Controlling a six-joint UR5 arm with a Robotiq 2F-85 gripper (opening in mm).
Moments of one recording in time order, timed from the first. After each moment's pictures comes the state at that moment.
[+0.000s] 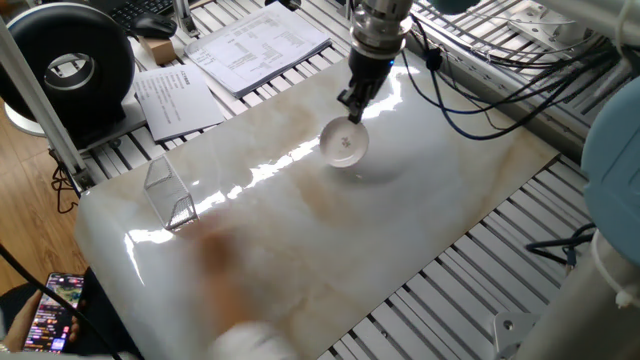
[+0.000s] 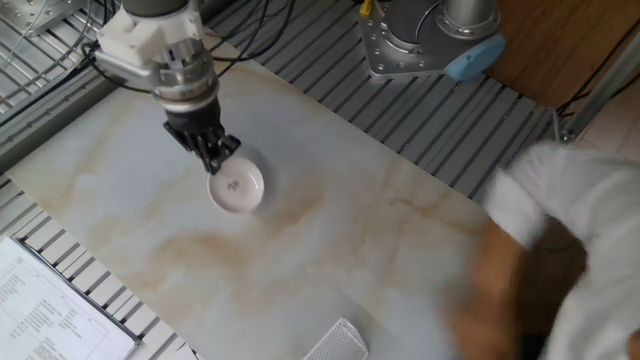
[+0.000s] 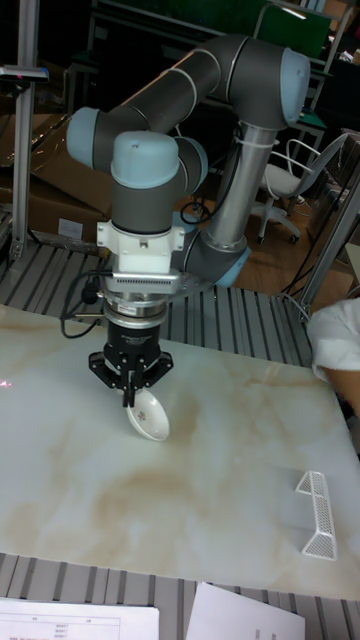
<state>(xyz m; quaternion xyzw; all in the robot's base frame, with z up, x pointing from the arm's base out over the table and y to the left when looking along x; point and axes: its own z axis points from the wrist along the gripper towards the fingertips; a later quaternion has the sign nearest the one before) 0.568 -0.038 0.081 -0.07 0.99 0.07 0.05</state>
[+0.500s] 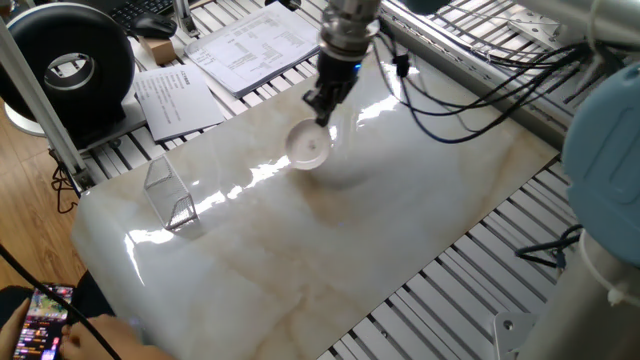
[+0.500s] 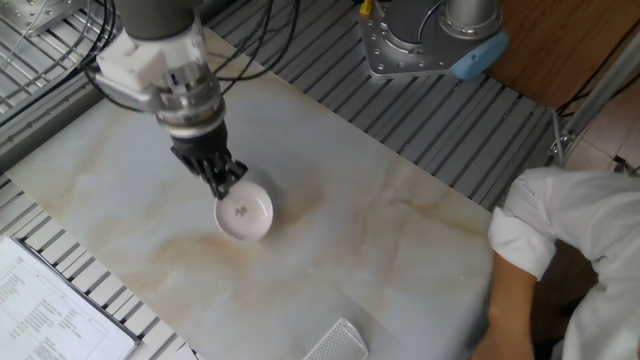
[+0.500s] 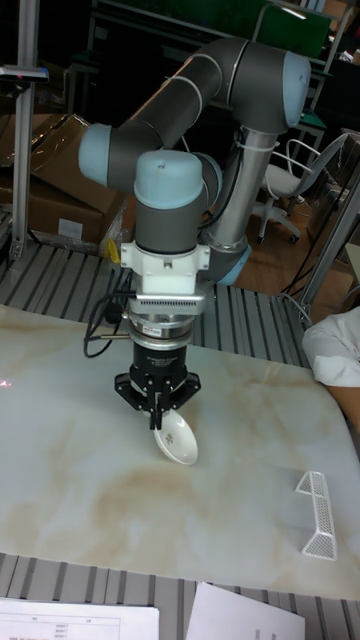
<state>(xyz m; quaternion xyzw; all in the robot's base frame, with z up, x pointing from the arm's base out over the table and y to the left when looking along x) 0.602 0.009 0.076 -0.04 0.99 0.09 0.06</state>
